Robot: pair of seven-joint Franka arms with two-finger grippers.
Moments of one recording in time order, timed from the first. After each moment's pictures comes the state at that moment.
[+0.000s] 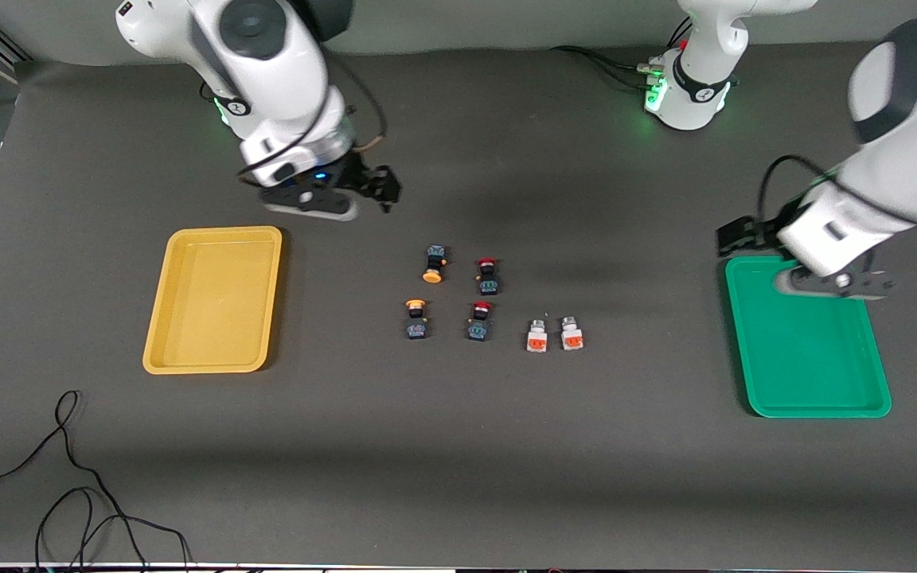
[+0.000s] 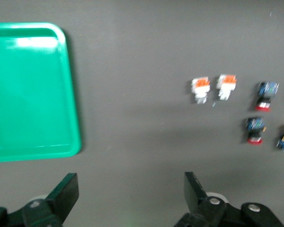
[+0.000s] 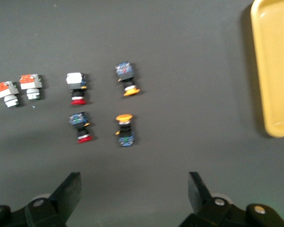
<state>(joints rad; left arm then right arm) -0.08 0.11 -0.13 -1.69 -0.09 1.71 -0.19 0.79 0.07 -0.08 -1.82 0.05 1.91 0.95</state>
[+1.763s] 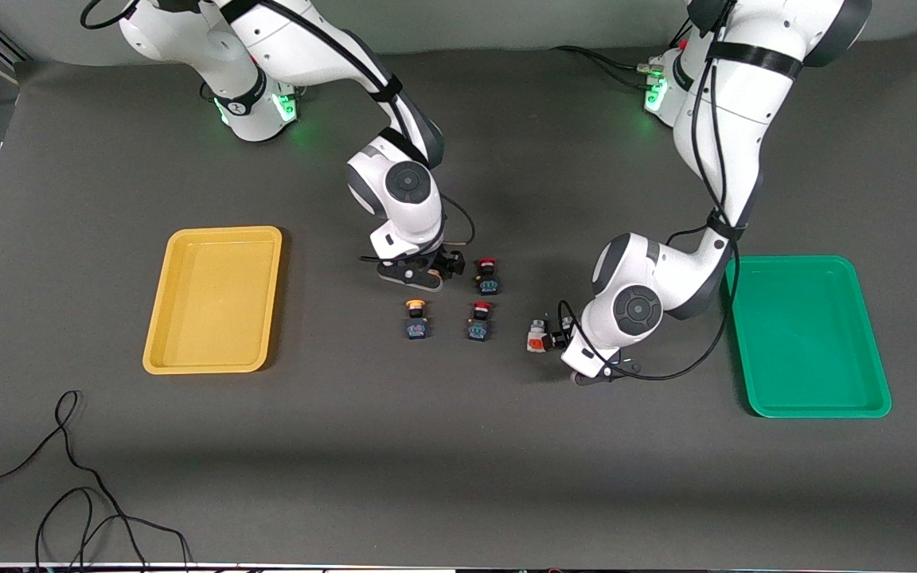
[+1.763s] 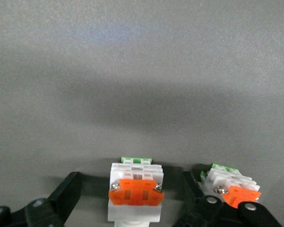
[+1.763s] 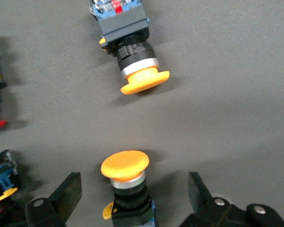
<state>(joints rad) -0.33 0.73 -0.13 -1.69 -0.09 2.35 -0.59 0.88 0.58 -0.10 -1.95 0.05 2.52 1.06</state>
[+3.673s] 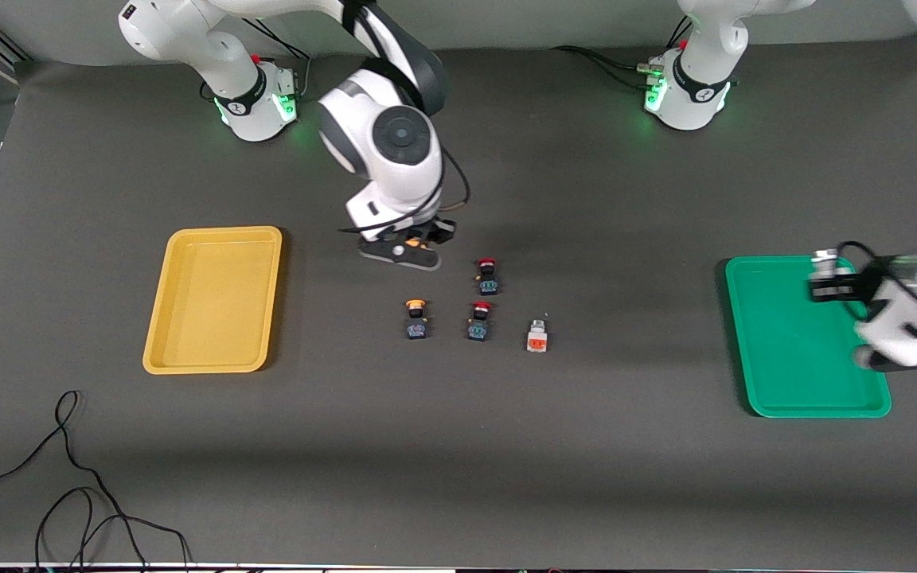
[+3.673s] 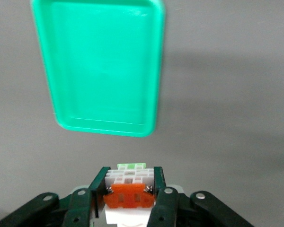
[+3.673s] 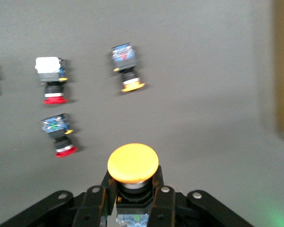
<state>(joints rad) 0.10 0.42 -0.07 -1.29 0.11 1.36 -0.02 0.82 0.36 -0.13 -1.65 0.05 1.84 0.88</state>
